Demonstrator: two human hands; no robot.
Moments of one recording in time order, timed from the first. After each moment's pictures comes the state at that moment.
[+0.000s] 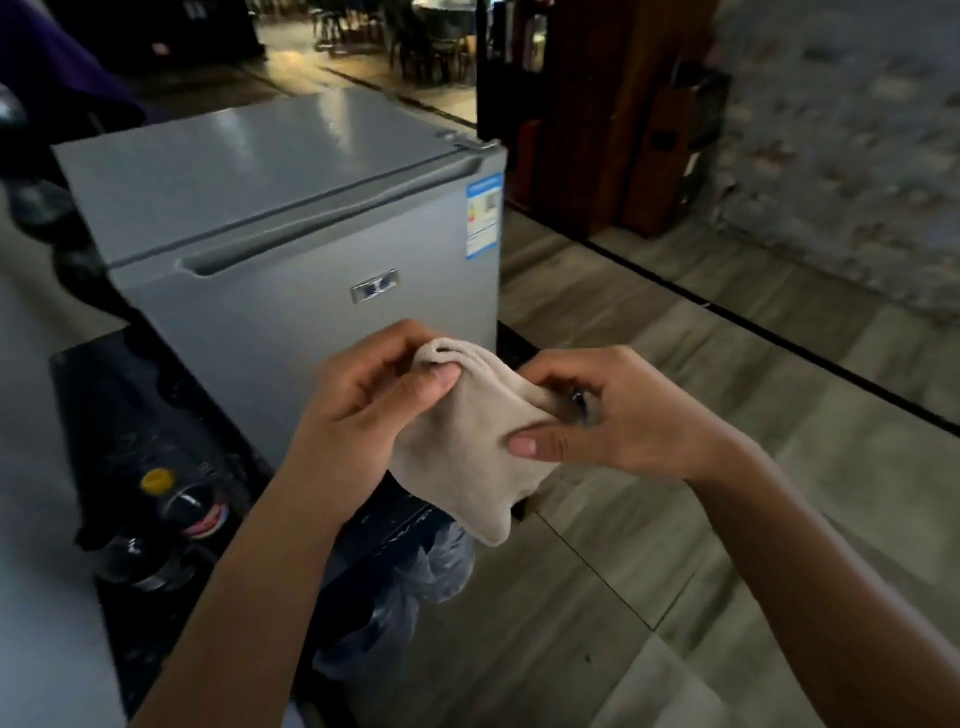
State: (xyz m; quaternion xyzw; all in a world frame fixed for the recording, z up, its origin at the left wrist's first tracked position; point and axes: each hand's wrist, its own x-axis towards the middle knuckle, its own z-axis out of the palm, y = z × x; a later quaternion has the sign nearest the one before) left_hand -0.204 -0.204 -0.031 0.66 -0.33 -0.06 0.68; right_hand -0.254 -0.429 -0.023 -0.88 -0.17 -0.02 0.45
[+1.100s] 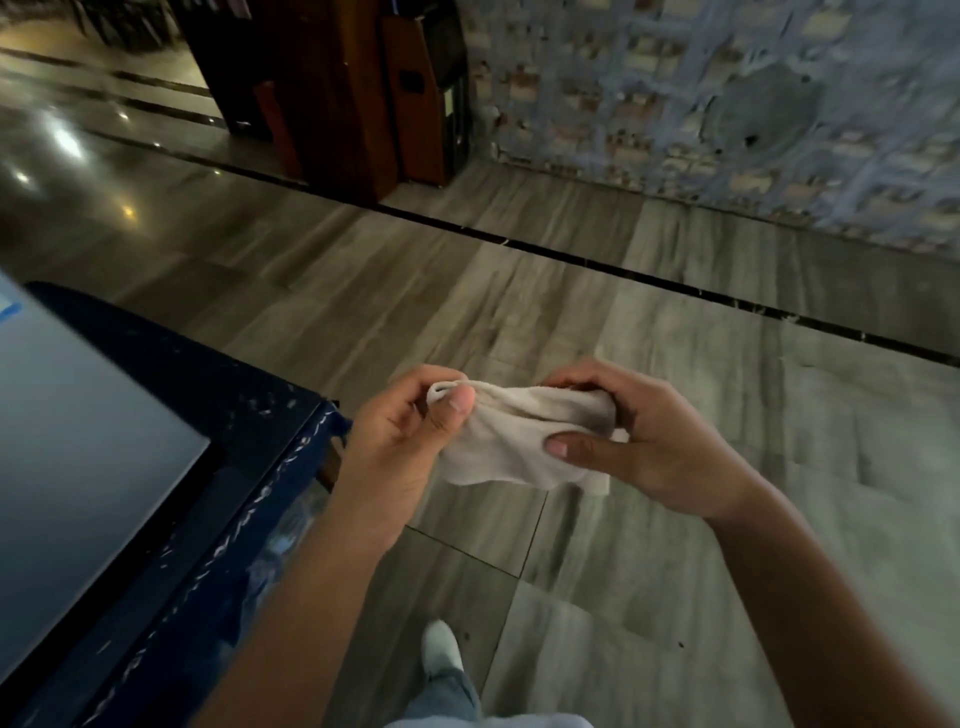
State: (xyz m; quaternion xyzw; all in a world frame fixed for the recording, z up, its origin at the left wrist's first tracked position) left_hand -0.264 -0.586 -0.116 0.59 -0.33 -0.27 0.69; right_hand -0.418 -0.766 -0.095 -0.85 0.11 -0.12 0.49
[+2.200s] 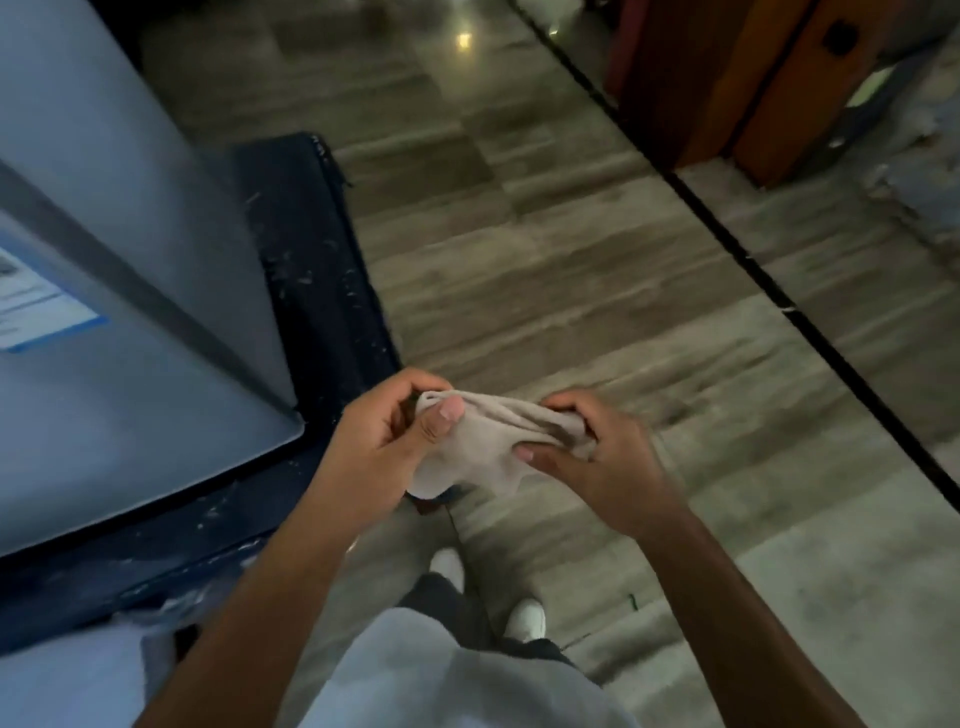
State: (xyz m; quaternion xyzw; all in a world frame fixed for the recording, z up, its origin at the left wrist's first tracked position) left_hand 0.029 -0.658 -0.161 0.77 -0.06 -0.07 0.63; right_hand 0.023 -0.887 -0.182 -0.86 -0.06 0.07 0.50
